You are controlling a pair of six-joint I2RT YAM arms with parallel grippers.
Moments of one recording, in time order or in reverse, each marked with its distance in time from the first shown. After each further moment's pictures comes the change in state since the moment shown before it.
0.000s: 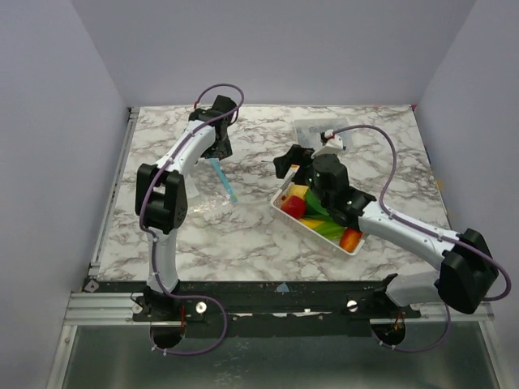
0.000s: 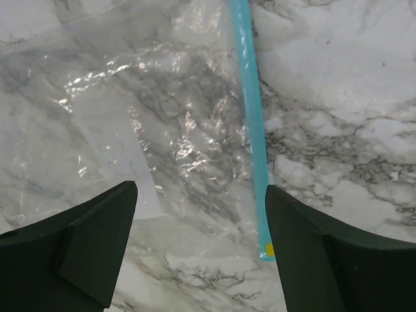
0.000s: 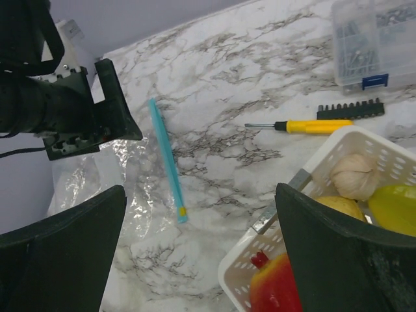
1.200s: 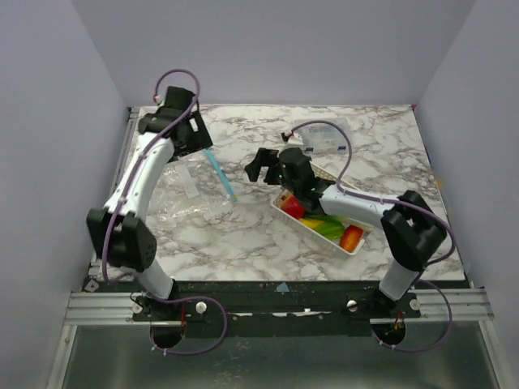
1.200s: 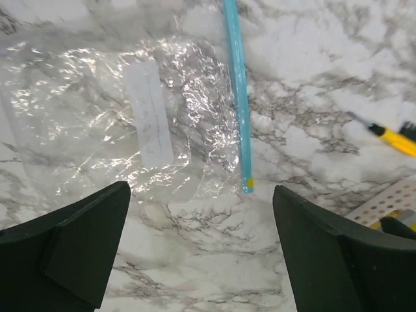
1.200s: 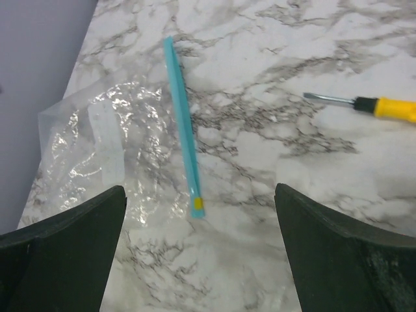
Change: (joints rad) left arm 0.073 -0.242 -0.062 -0.055 0.211 -0.006; right arm 0.006 0.311 0.099 0.111 -0.163 -0.006
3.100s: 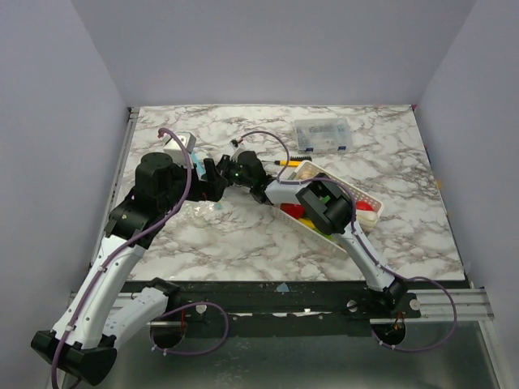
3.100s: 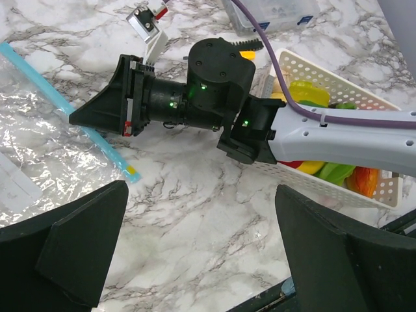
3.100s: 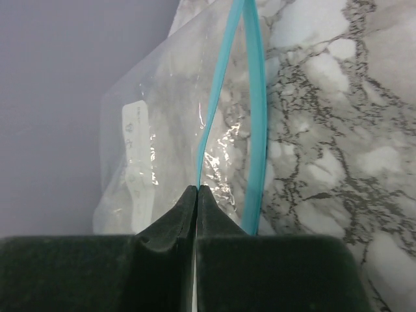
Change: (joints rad) left arm -0.145 -0.906 -0.706 0.455 0.356 0.263; right arm 0.031 0.893 0.725 0.323 -0.511 0.302
